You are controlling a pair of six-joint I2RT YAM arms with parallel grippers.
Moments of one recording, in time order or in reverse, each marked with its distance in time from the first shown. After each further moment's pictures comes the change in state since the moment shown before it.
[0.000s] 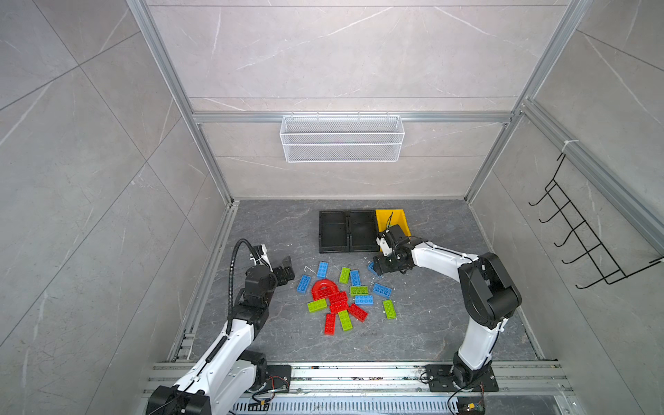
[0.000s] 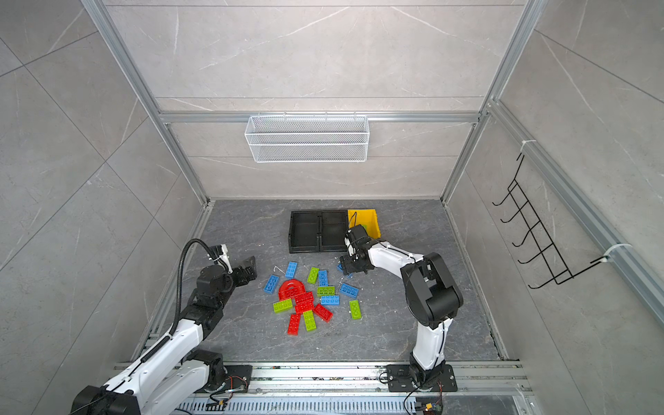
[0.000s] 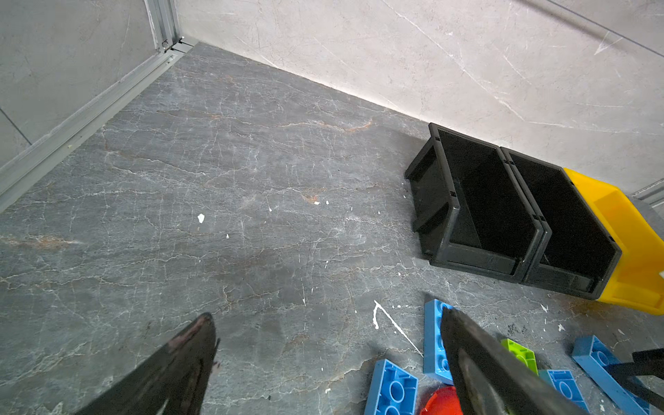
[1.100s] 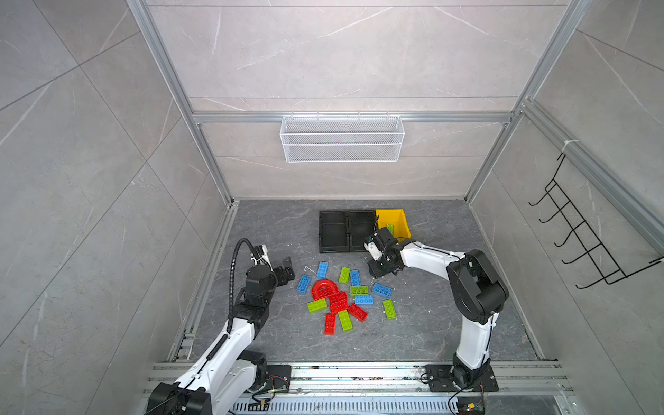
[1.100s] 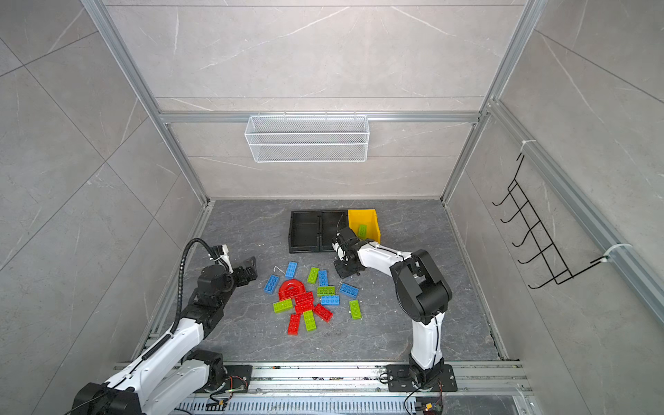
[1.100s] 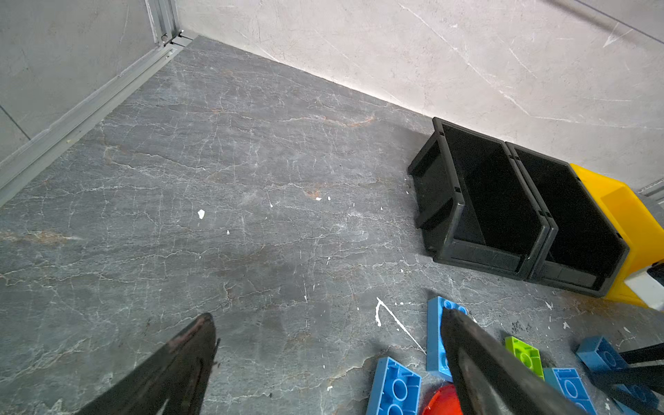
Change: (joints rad) left arm 0.000 0.015 0.002 -0.001 -0.001 0.000; right arm 0.074 0.078 0.063 -0.032 0.010 -0.109
